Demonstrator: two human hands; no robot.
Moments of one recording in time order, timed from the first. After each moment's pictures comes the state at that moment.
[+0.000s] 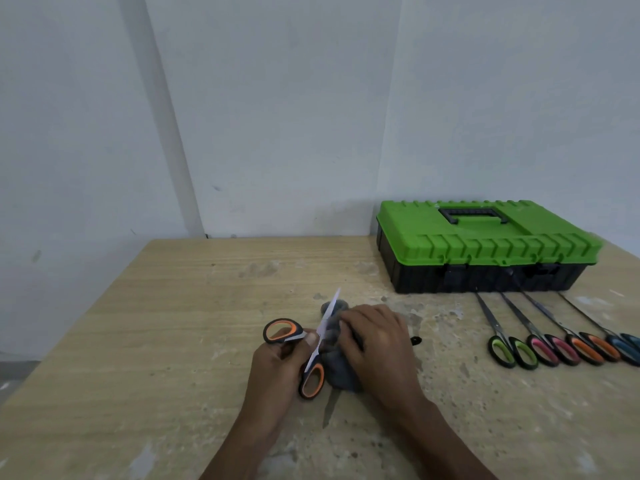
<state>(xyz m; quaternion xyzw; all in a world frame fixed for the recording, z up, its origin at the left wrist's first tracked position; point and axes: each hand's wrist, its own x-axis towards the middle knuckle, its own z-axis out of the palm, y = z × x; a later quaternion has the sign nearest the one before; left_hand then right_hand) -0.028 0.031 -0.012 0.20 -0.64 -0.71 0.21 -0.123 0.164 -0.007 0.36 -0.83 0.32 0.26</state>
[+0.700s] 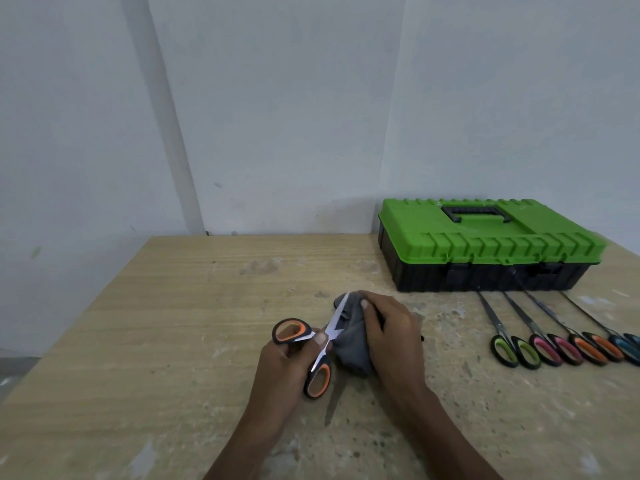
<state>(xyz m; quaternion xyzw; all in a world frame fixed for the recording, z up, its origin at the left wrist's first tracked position) -0.031 0.032 -0.013 0.19 -0.66 -0.69 0.21 -0.147 0.164 -0.015 0.24 -0.83 0.45 0.22</state>
